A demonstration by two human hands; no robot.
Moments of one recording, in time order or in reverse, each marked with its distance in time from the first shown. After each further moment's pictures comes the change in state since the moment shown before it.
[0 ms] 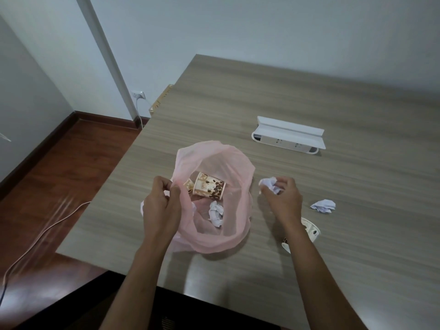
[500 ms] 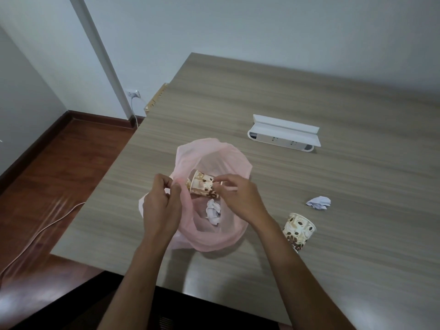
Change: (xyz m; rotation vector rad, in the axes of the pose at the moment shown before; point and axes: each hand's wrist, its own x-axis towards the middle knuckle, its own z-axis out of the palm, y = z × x) left_hand -0.002 0.003 0.004 -0.028 -0.028 0.021; right_hand -0.037 -0.045 0.047 -0.090 -0.504 -0.235
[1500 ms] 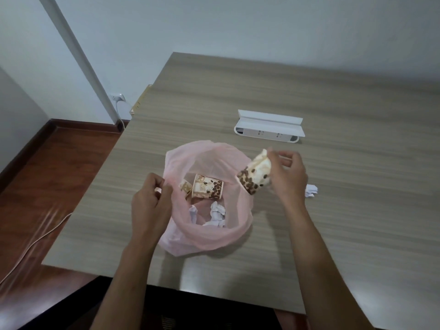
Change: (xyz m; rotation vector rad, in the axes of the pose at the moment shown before) left_hand -0.003 -0.001 -0.004 0.026 -0.077 0.151; right_hand -0.022 -0.004 -0.090 0.186 0.700 0.259
